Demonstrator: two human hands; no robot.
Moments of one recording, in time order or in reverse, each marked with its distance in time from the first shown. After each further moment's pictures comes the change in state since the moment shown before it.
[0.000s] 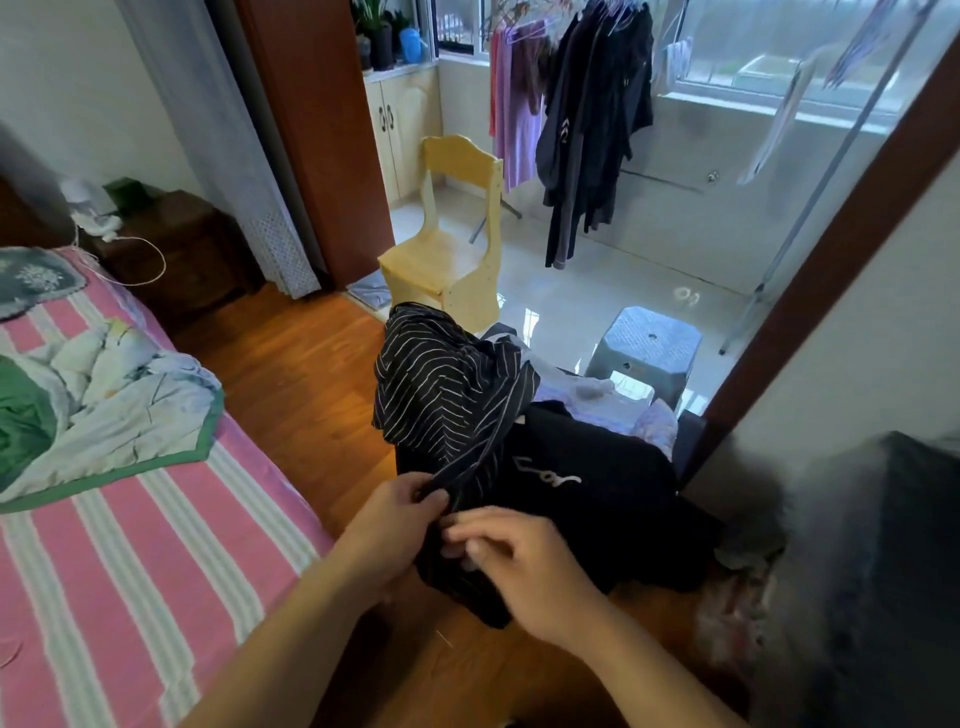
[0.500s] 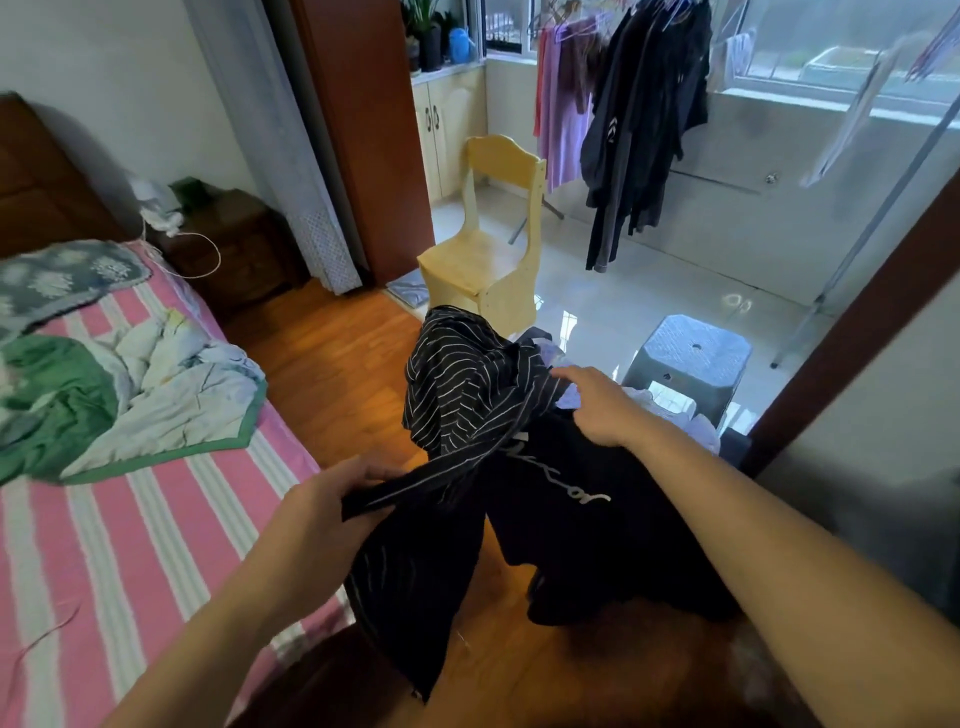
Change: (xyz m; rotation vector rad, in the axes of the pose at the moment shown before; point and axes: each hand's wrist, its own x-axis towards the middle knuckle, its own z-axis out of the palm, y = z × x) left_hand -0.050 0.015 -0.062 0.311 0.234 0.305; right_hand 0.165 0.014 -0.129 -0.710 0.036 0.152
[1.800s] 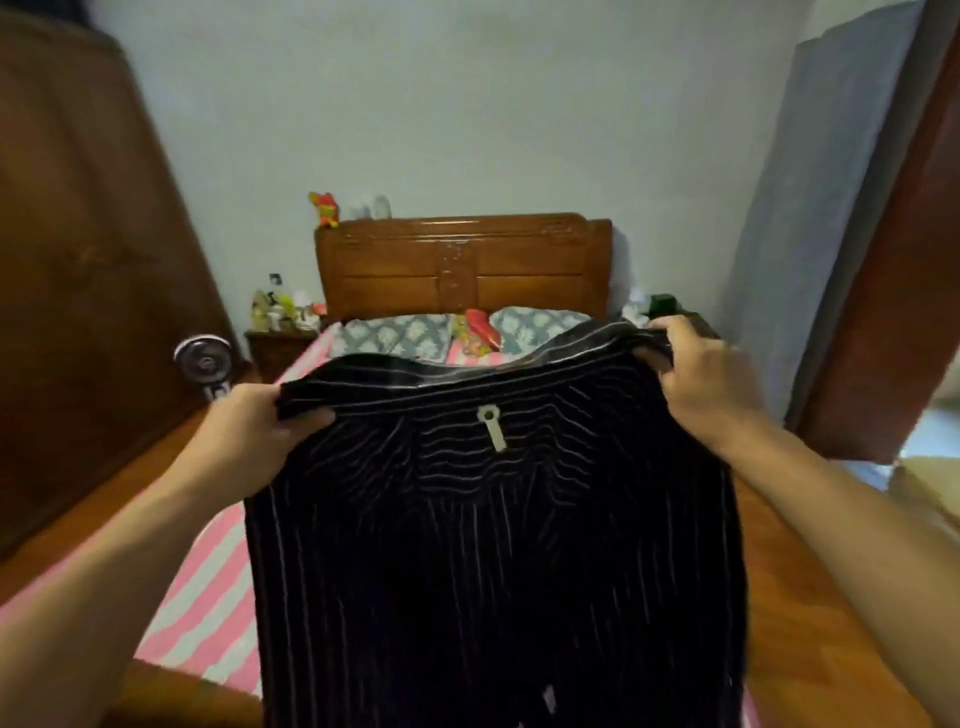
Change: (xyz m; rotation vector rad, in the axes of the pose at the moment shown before) left_hand -0.376 -0.216 -0.474 0.344 1.009 -0.526; right_hand -0.072 -0.629 0.207 0.041 0.410 -1.042
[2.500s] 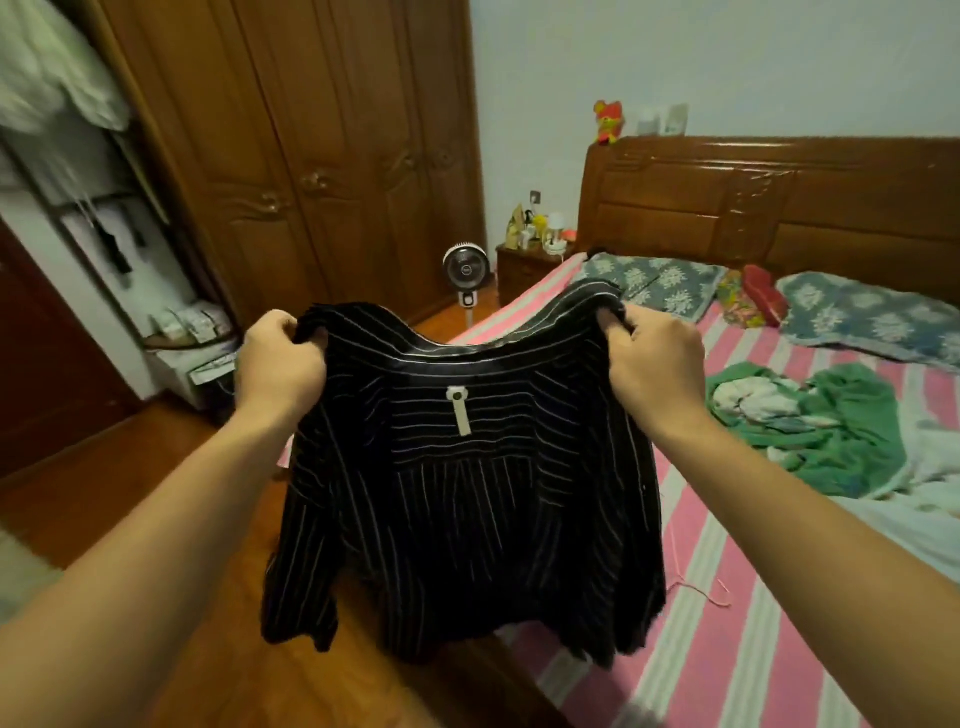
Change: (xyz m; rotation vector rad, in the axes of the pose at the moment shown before) left_hand -0.005 -0.216 -0.113 0.058 0.651 -0.649; right_hand 0.031 -0.301 0.241 0.636 -0.362 0.003
